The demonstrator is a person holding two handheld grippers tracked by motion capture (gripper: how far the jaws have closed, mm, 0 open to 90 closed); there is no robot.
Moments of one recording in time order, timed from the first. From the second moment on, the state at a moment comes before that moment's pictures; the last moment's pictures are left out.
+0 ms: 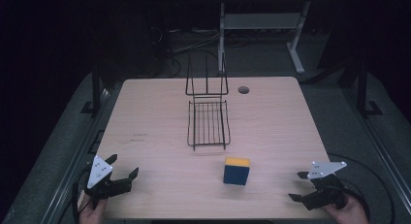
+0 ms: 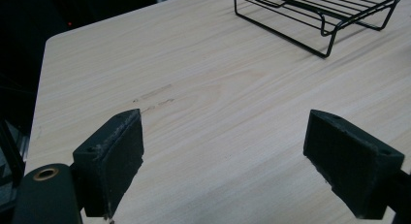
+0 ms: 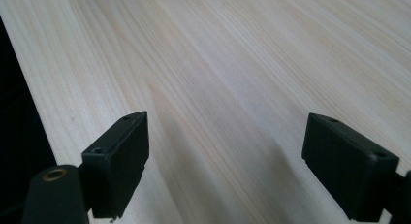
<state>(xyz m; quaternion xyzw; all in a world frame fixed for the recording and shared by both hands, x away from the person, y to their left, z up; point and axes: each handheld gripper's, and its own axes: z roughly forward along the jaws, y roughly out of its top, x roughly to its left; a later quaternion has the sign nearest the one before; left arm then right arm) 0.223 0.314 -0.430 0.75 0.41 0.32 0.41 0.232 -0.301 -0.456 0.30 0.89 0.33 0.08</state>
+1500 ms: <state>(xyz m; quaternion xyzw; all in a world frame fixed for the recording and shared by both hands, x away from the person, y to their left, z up) 0.225 0.316 -0.429 0.75 0.41 0.32 0.41 0.256 -0.227 -0.441 0.22 0.92 0.32 0.04</state>
